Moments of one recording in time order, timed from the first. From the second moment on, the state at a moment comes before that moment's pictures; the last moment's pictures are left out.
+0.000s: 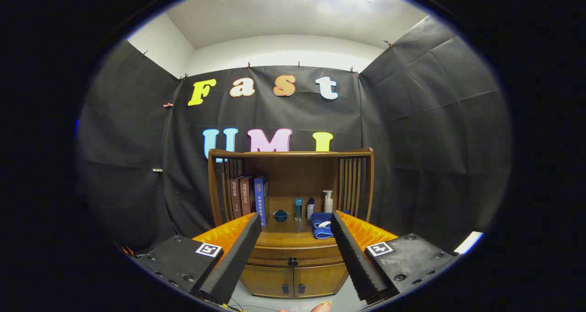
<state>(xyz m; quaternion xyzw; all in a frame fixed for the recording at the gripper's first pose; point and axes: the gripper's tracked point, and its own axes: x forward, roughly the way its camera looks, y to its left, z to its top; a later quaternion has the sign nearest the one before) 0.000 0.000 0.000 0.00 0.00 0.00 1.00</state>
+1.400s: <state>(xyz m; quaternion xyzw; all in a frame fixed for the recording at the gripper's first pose) 0.095 -0.003 -0.040 -0.02 -0.01 -0.01 1.00</state>
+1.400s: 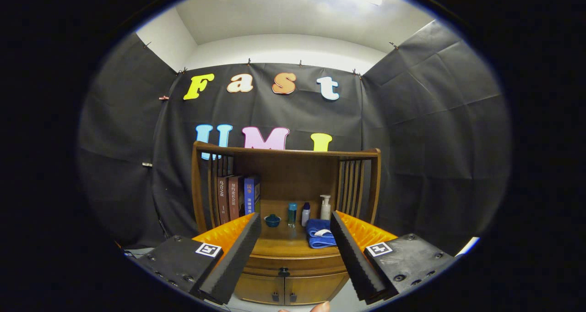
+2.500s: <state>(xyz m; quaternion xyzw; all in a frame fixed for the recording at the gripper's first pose) 0.211 0.018 -0.365 -0.01 0.14 0.01 0.99</state>
